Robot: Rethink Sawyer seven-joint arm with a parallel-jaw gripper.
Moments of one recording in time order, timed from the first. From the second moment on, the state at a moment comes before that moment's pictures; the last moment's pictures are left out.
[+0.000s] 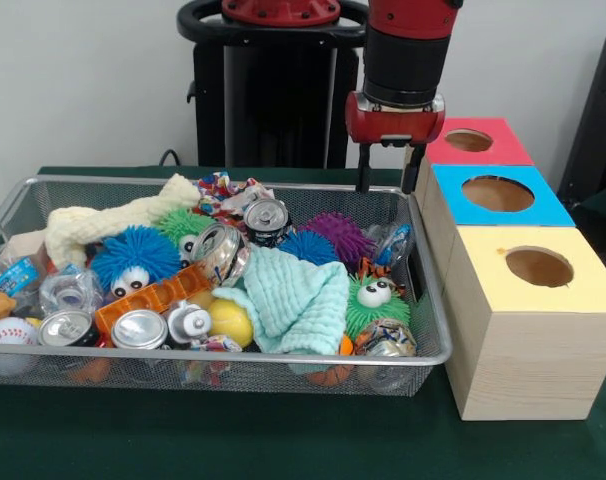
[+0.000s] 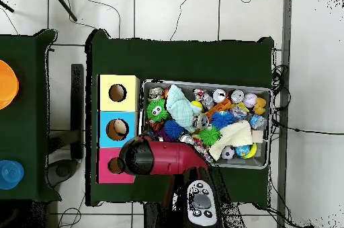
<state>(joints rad) -0.09 -0.71 -0.02 1.92 -0.06 0.34 1.57</state>
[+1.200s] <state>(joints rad) -0.05 -0.61 -0.10 1.92 0.15 0.12 1.65</state>
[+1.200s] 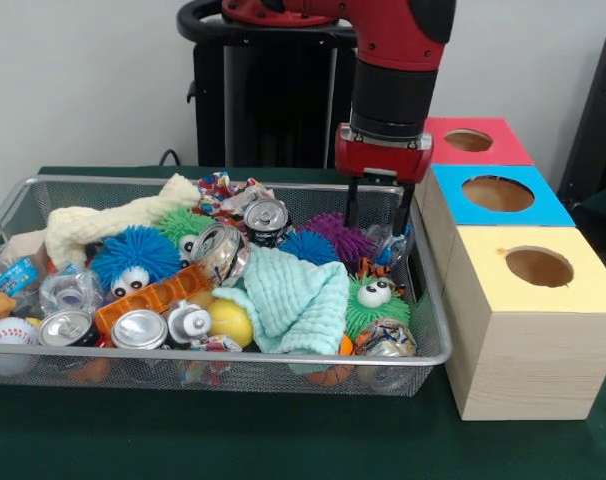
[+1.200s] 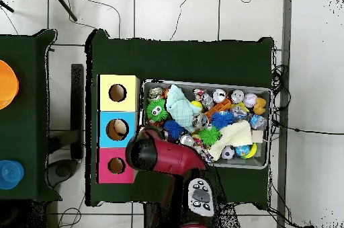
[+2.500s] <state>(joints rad) 0.13 -0.57 -0.27 1.94 0.36 0.03 1.87</state>
